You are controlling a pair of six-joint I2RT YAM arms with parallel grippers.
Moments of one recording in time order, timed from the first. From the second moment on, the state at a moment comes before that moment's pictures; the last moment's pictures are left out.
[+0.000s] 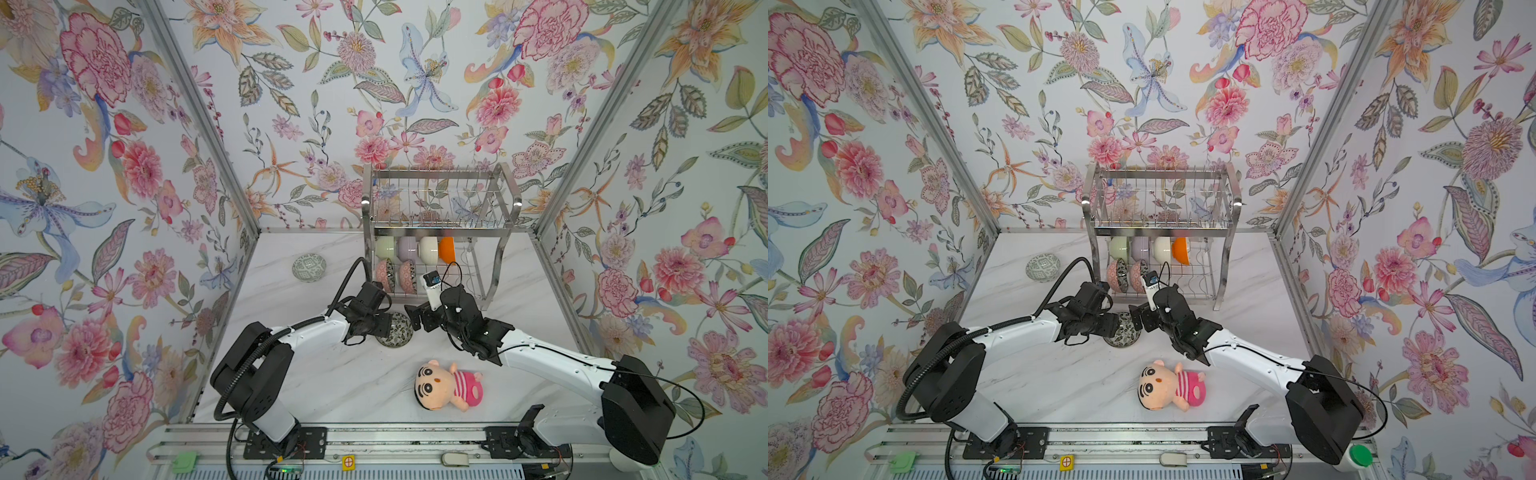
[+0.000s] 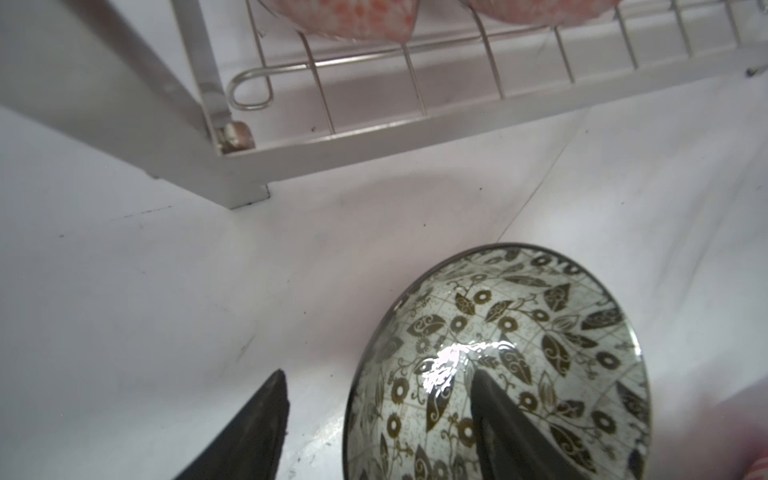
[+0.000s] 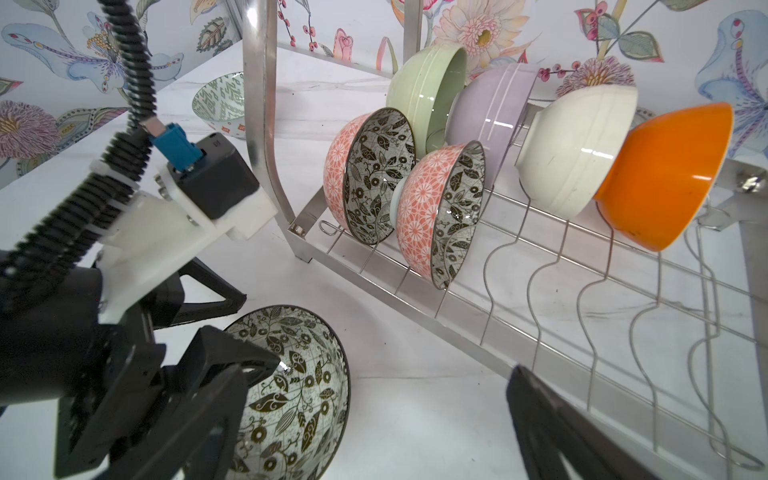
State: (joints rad) left arm -0.67 1.59 0.93 -0.33 -0.02 -0.39; right arm 0.81 1.33 0.79 0.04 0.19 0.16
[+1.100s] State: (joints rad) left arm -0.09 1.09 0.31 0.15 0.57 -0.71; right arm 1.12 1.83 1.18 -0.21 0.30 0.25
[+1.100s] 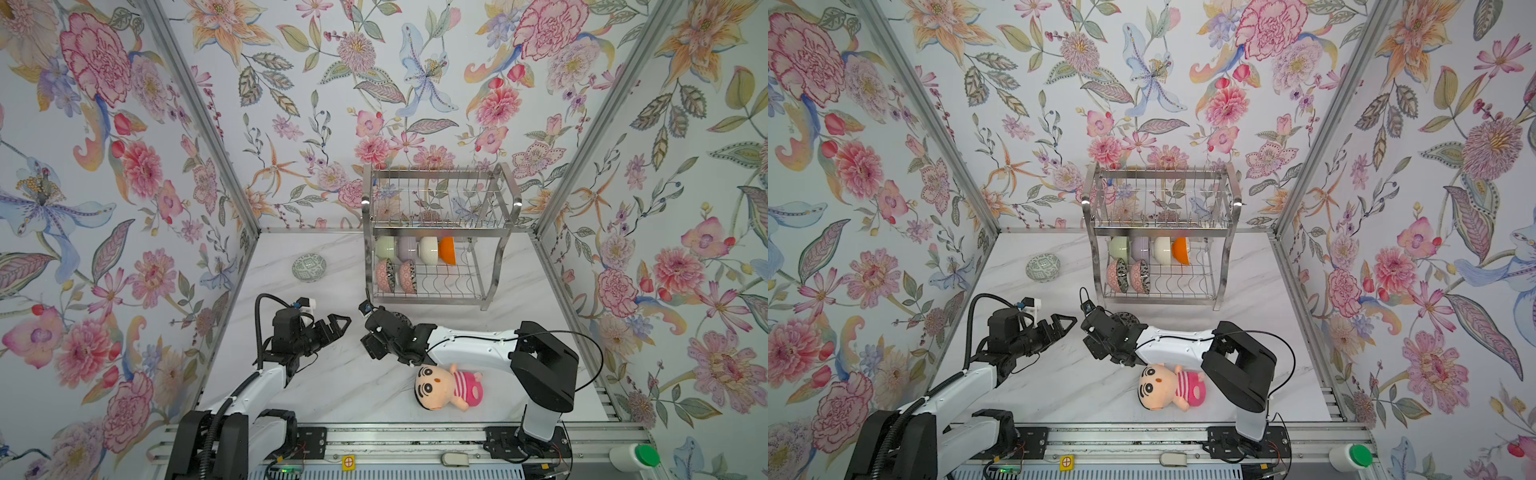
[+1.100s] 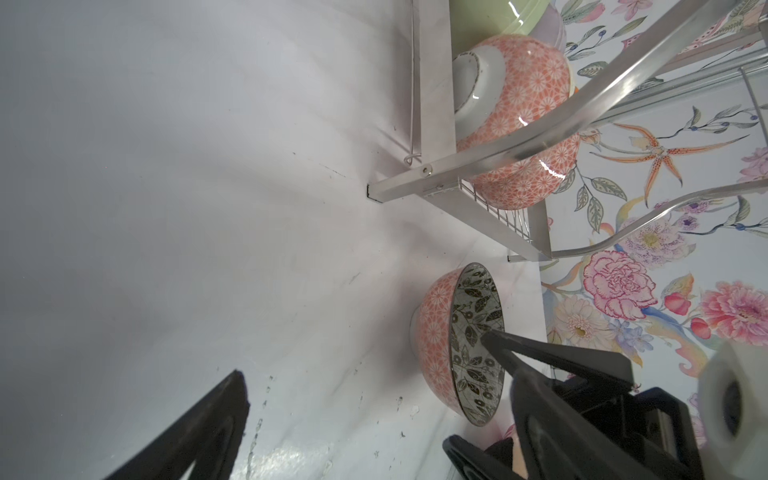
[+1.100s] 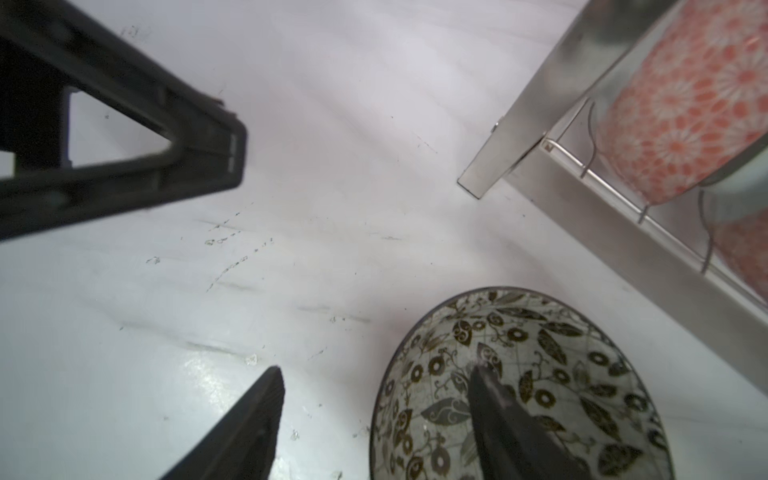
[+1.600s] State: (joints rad) left arm -0.08 1.13 0.26 0.22 0.61 -0.72; right arm 1.14 1.95 1.28 -0.35 0.31 0.29
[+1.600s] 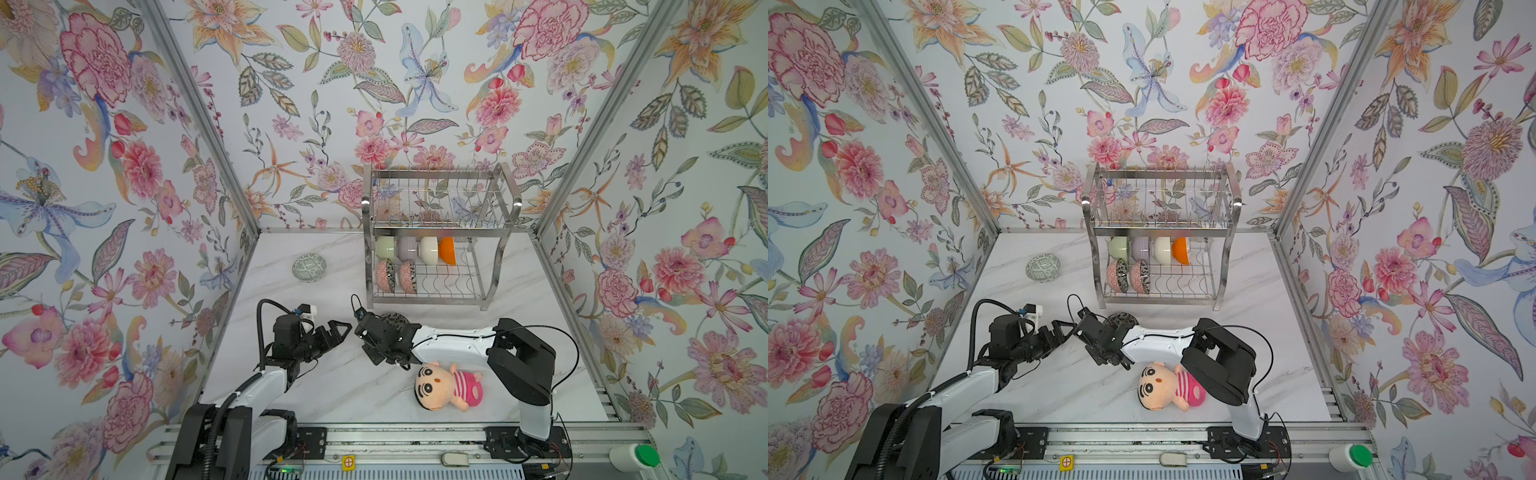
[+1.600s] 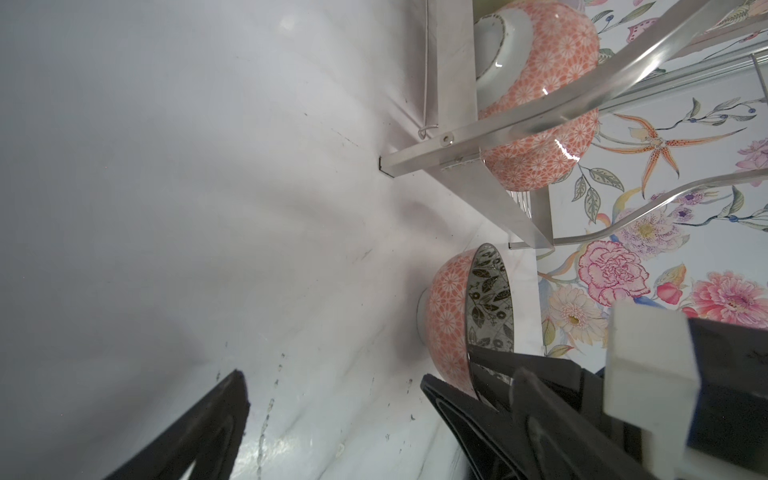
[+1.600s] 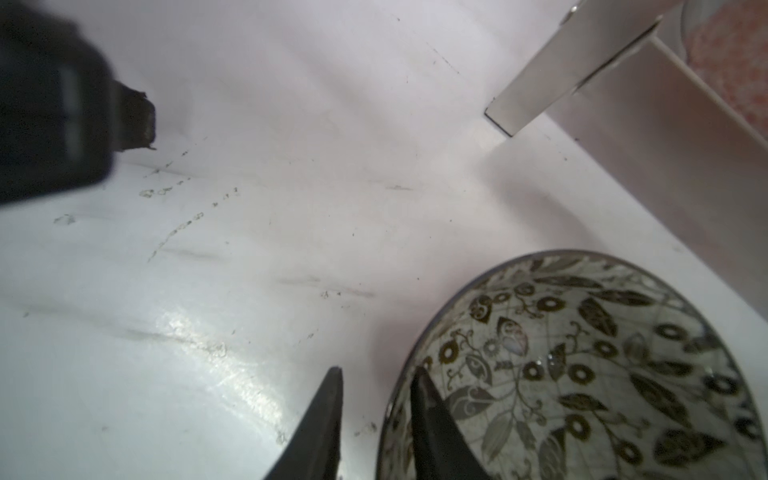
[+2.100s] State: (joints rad) left arm -0.08 1.14 0.25 0.22 0.61 -0.71; right arm 1.13 1.89 1.24 -0.32 0.28 0.26
